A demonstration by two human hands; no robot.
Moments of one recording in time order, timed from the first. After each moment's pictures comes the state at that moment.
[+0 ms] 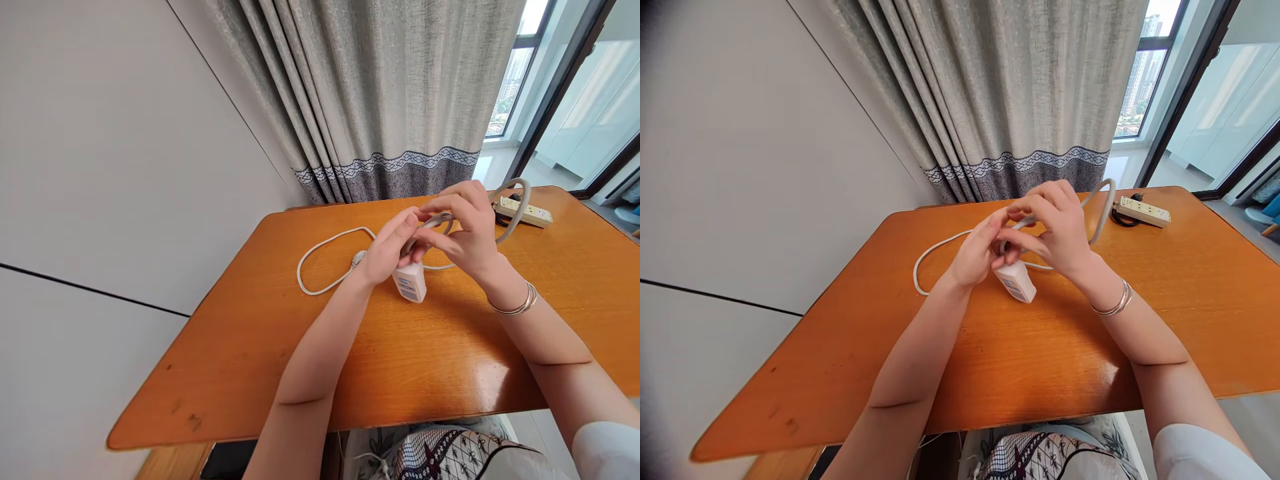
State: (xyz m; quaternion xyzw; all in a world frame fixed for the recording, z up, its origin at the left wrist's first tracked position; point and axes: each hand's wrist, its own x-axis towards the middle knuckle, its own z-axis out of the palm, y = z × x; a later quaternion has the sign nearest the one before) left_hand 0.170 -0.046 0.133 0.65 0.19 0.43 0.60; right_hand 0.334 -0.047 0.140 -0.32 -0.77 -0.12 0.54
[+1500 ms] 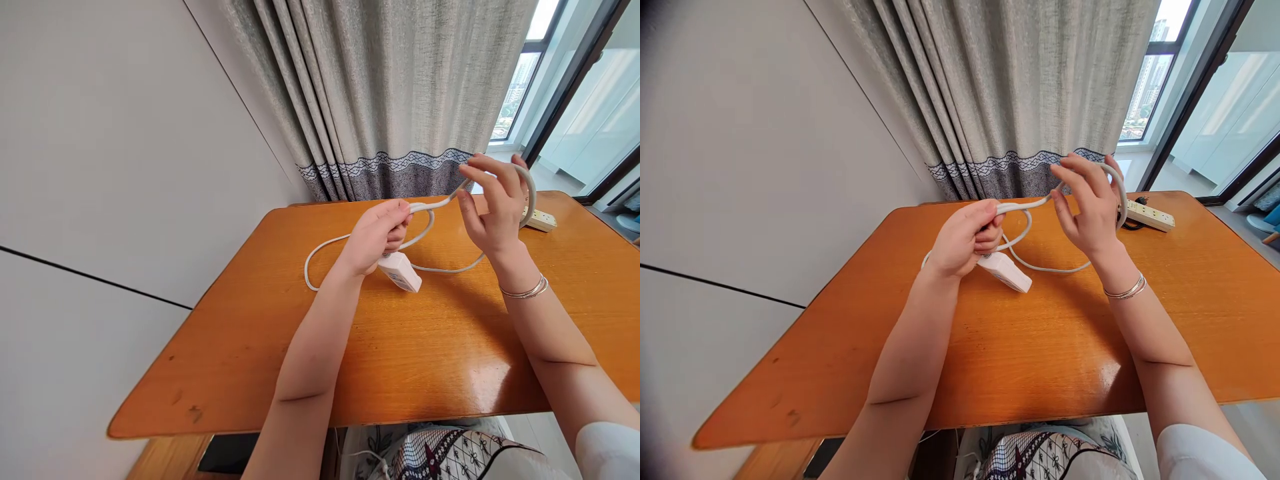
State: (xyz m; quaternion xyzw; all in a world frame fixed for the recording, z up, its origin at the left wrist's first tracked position) left_hand 0.146 -0.051 0.162 0.57 0.30 0.44 0.62; right_hand 0.366 -0.030 0.137 -0.43 -0.72 -0.18 0.51
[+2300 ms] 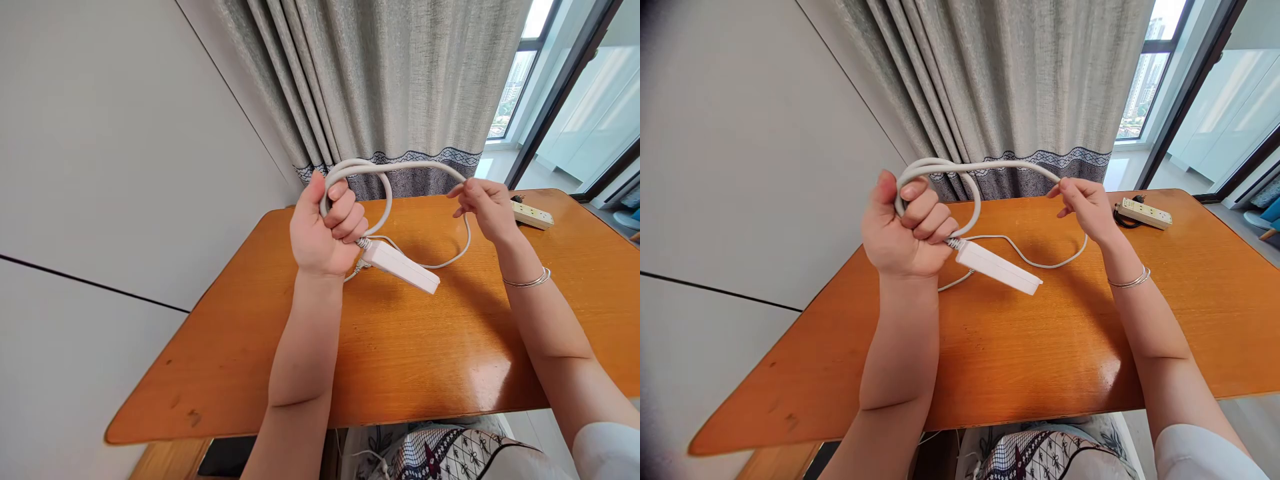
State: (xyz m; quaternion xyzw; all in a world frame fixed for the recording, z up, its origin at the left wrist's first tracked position) left_hand 0.119 -0.057 0.189 0.45 0.24 0.62 0.60; right_hand 0.379 -0.002 0.130 -0.35 -0.71 0.20 0.58
